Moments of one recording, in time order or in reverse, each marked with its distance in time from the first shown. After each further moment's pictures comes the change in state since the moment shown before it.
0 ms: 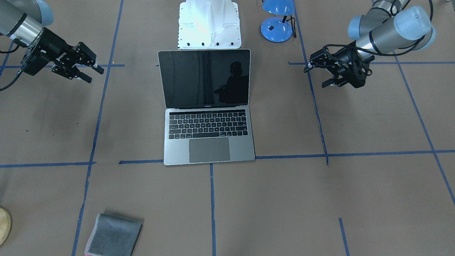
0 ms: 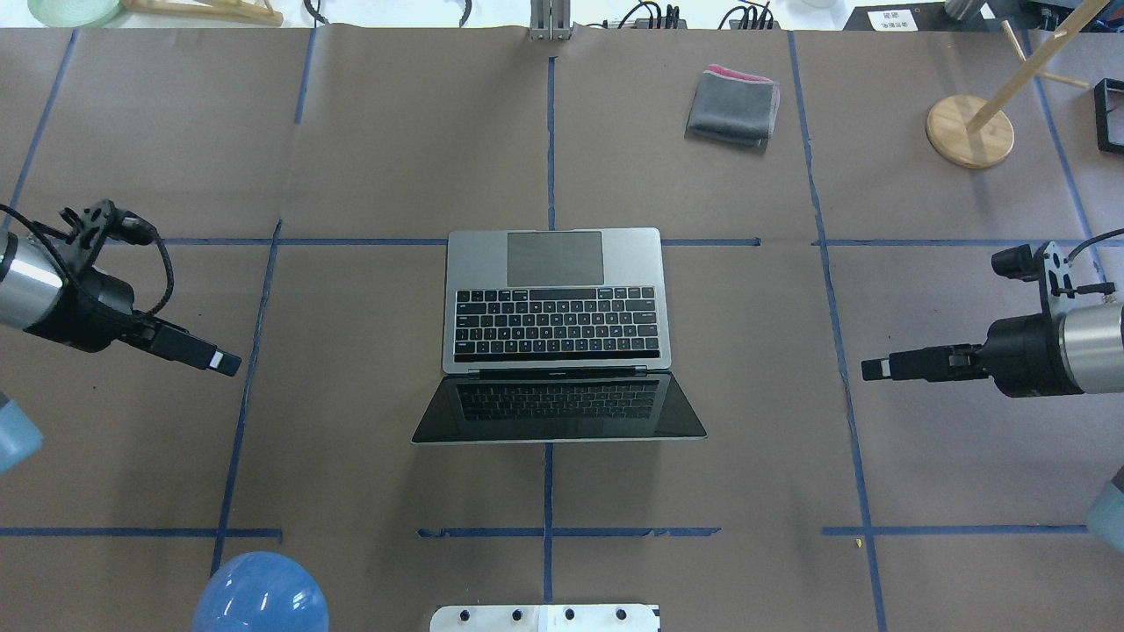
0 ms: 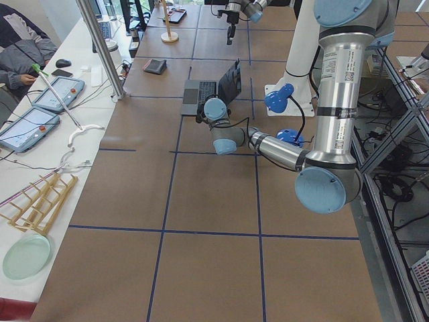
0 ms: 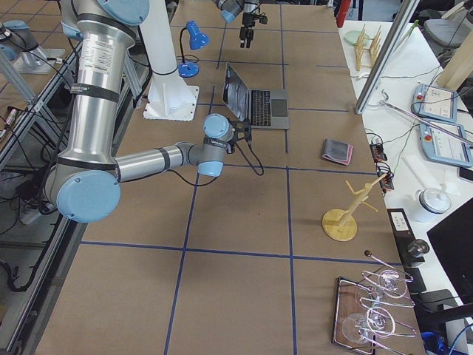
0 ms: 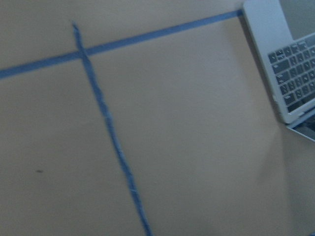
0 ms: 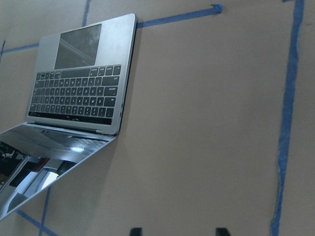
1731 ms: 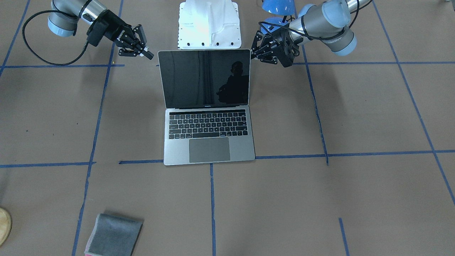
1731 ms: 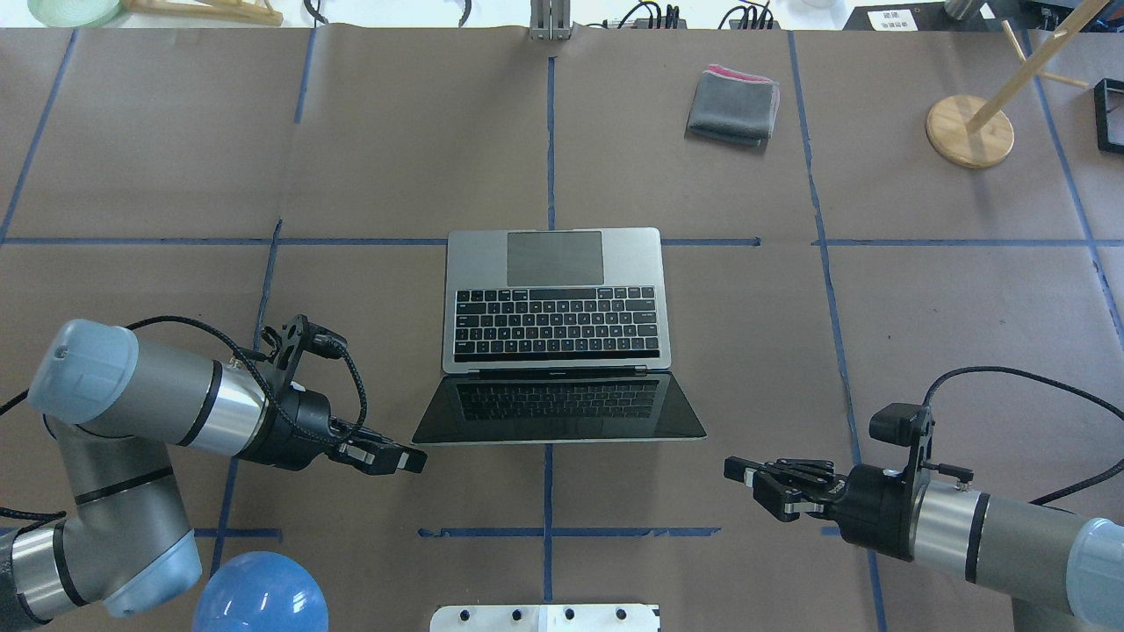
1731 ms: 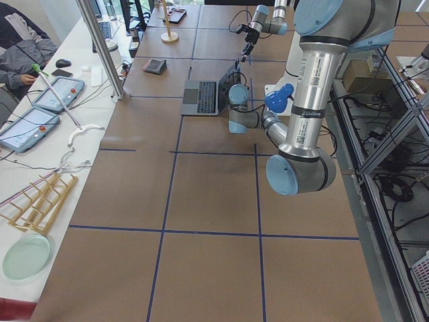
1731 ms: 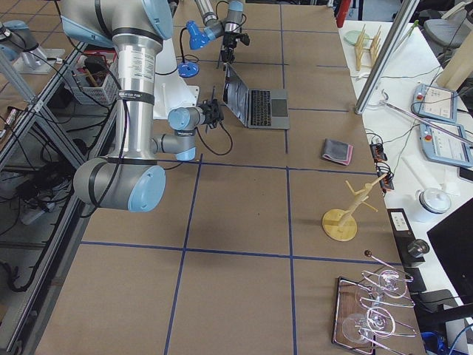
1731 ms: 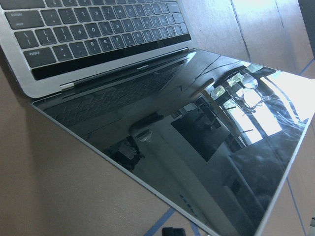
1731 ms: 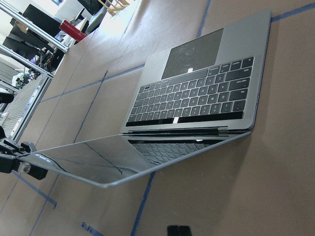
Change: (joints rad) left arm 0.306 -0.166 0.015 -0.208 0.269 -0.206; right arm -0.542 0.078 0.008 0.236 -0.795 -0.008
